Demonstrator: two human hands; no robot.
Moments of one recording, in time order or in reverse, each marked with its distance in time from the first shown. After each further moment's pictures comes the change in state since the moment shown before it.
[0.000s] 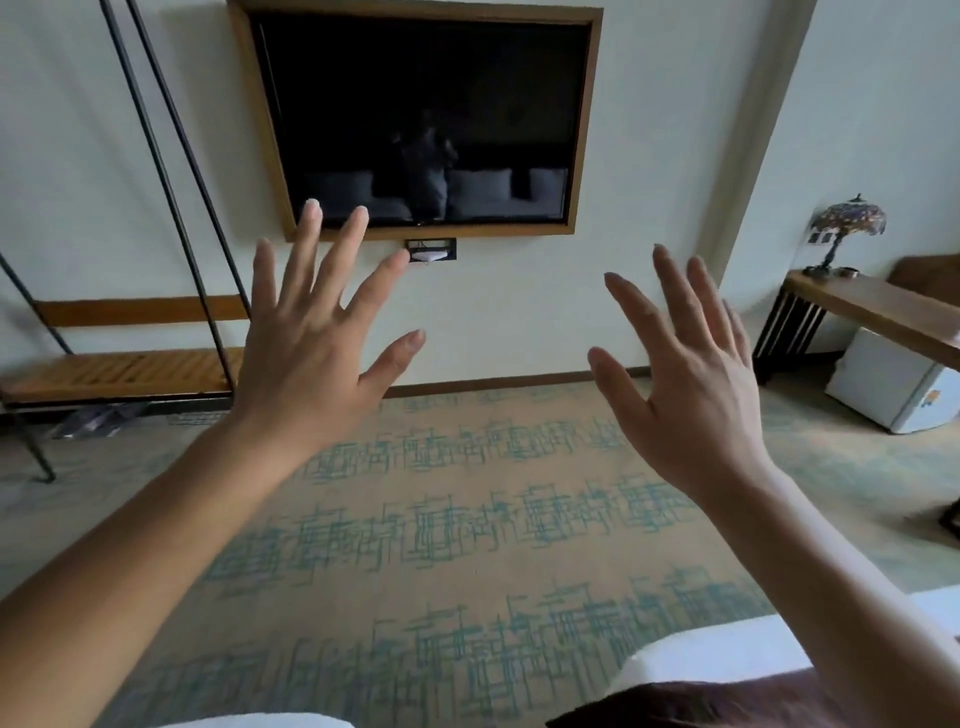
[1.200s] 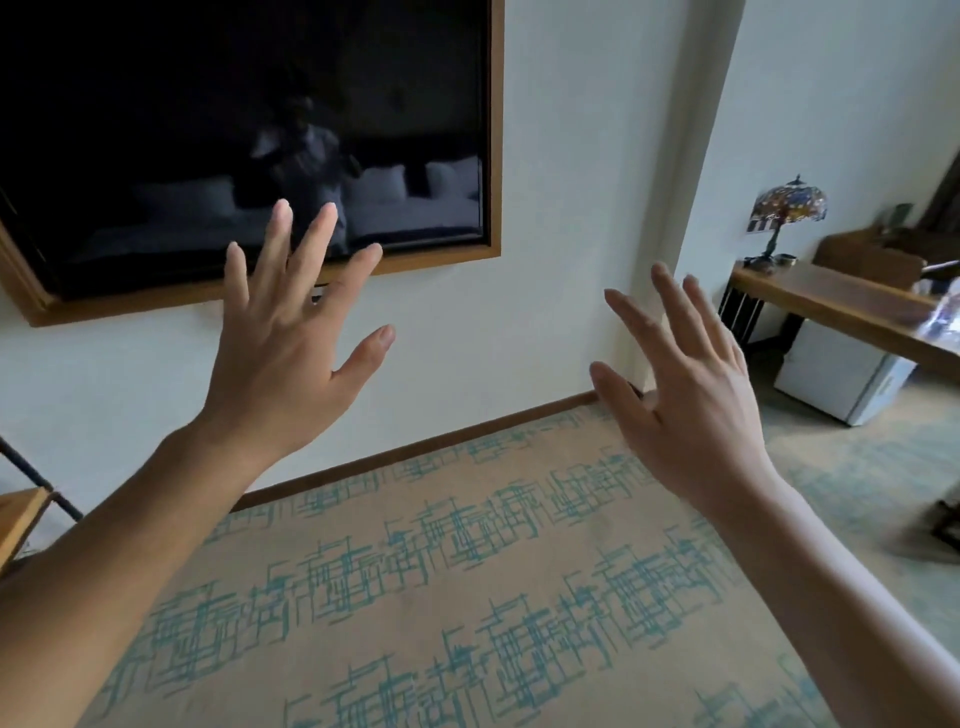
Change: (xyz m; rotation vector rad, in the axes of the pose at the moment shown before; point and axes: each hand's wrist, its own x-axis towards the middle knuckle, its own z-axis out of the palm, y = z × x) left_hand 0.417 -0.103 0.538 -0.246 -0.036 0.134; right_hand 0.357 0.284 0.396 -0.088 -0.031 0.220
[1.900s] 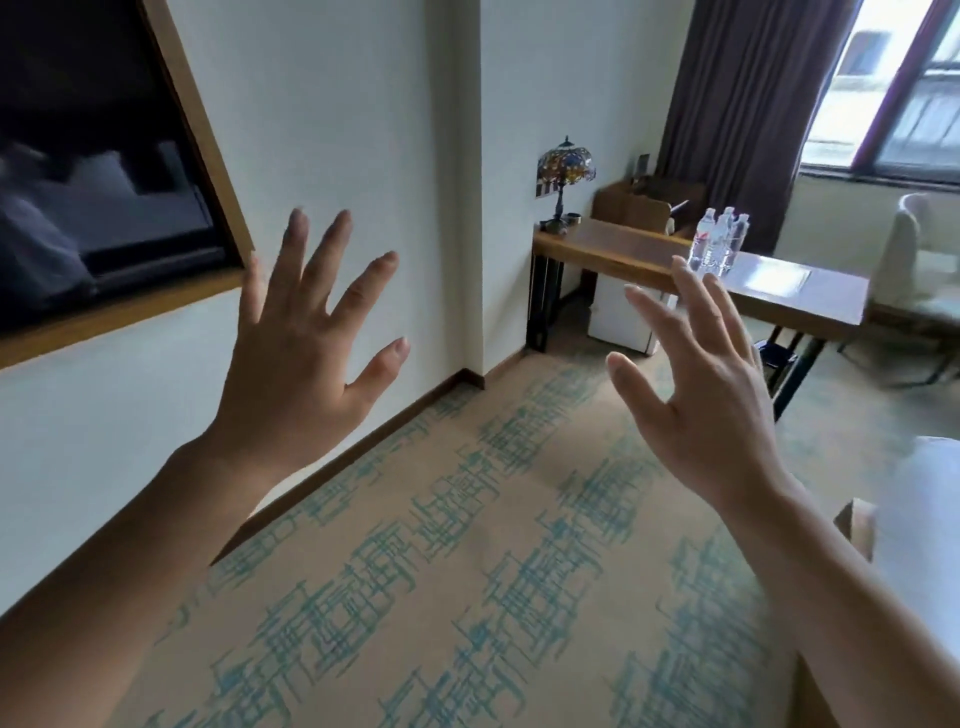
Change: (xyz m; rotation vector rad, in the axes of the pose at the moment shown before) left_hand 0.264 0.140 0.292 -0.380 -0.040 0.346; right_hand 0.106 0.262 0.048 -0.267 0.097 0.383
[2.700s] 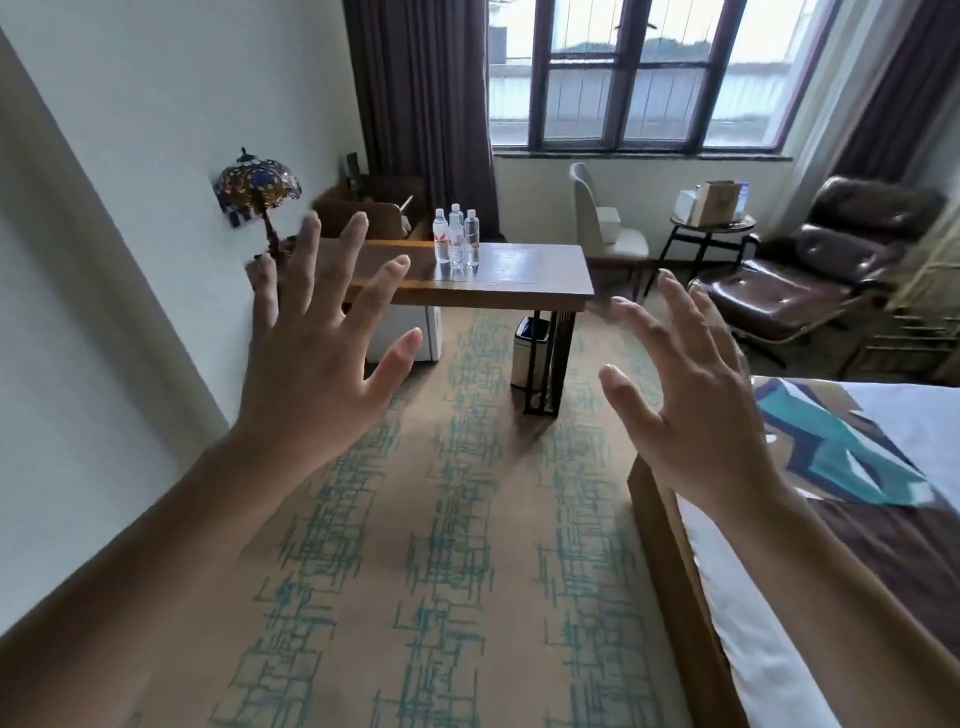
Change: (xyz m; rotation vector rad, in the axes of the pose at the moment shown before) left_hand 0.362 0.141 0.333 -0.368 0.012 0.421; right_hand 0.147 0.272 0.033 -0.442 0.099 0.488
